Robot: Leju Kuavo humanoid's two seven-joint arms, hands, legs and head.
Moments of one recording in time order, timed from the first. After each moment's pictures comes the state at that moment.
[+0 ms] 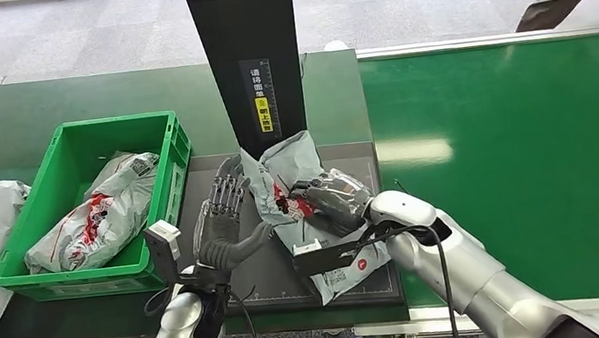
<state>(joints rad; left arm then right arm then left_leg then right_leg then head) -0.25 -0.15 -0.27 -1.20 0.05 -0.06 -0.53 -0.72 -0.01 0.84 -0.89 0.77 0.05 -0.41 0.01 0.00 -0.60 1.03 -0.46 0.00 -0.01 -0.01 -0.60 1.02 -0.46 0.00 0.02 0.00</state>
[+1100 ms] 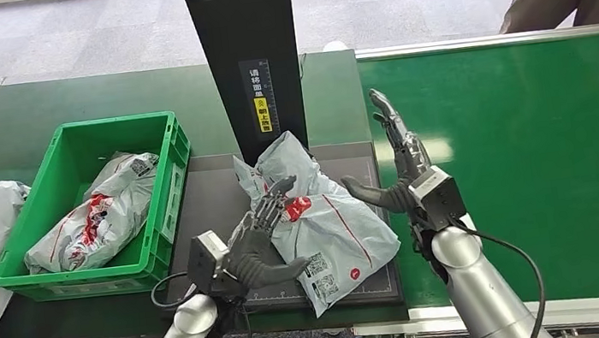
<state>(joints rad) -0.28 -0.10 -0.43 -1.17 -0.12 -0.19 -0.51 -0.45 0.03 0.39 -1.17 0.06 -0.01 -0.63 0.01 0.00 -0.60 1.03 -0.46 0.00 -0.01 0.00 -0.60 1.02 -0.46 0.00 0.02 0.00</state>
